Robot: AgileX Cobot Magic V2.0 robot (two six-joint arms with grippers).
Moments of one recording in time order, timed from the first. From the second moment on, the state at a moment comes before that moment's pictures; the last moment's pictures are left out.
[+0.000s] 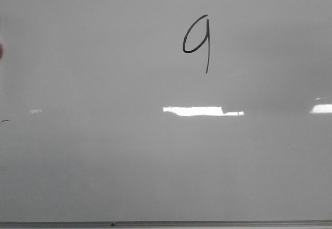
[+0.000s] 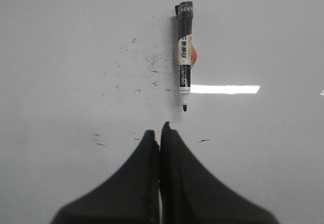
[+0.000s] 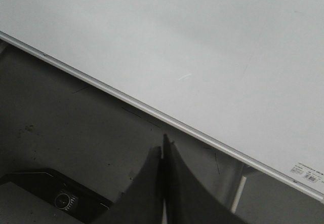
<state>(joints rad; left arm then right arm) -0.02 0.00 -0.02 0.04 0.20 -0.05 0.29 0.49 -0.82 0.06 1.14 -0.15</state>
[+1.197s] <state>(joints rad) -0.02 -0.01 0.01 0.06 0.13 -0.05 0.29 0.49 -0.82 0.06 1.14 -0.15</state>
